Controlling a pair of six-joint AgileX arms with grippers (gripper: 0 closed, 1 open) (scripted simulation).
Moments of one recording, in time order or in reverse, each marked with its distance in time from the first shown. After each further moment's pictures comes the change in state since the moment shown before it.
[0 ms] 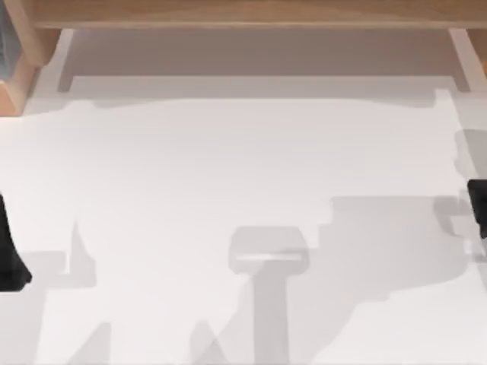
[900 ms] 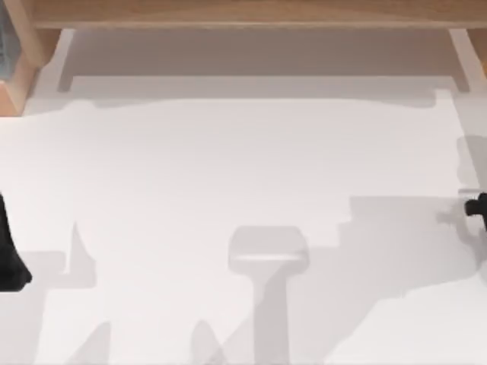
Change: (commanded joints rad) left arm 0.000 0.000 0.000 0.000 0.000 0.000; right arm 0.000 0.041 -0.044 0.079 0.000 0.001
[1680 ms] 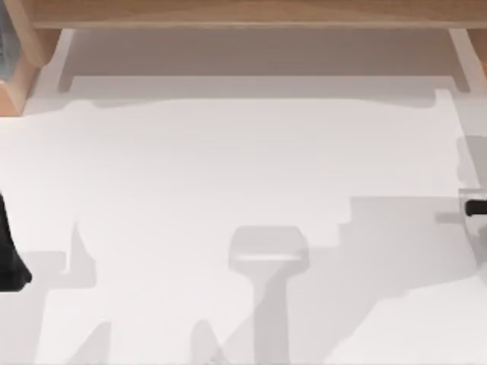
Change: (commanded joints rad) left arm 0.000 0.000 0.000 0.000 0.000 0.000; right arm 0.000 0.000 0.000 0.000 0.000 0.000
